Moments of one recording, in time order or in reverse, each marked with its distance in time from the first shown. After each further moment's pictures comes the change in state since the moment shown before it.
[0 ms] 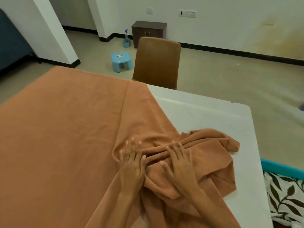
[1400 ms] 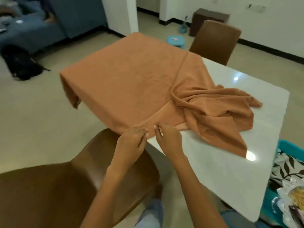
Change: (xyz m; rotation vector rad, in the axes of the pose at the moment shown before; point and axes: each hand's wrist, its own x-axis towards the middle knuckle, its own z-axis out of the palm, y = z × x) left_hand -0.308 -0.011 -0.264 -0.016 -0.008 -0.067; right_hand -0.242 -0.229 -0.066 0.378 0.037 -0.296
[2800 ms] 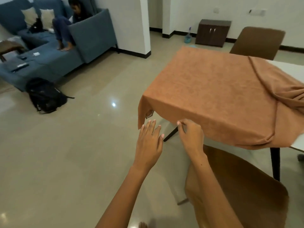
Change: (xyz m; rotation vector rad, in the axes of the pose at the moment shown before) left_hand -0.037 -0.571 -0.284 0.030 0.017 0.102; right_hand 0.139 -0.464 0.397 -0.054 0.254 0.322
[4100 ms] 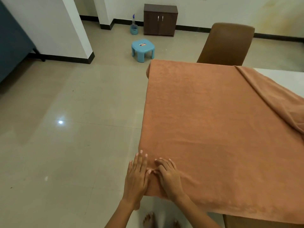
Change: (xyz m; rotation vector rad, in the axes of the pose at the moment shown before) left_hand 0.418 -0.277 0.235 -0.094 -0.430 0.260; right_hand 0.333 0.074 0.333 -0.253 -0.041 -0.021
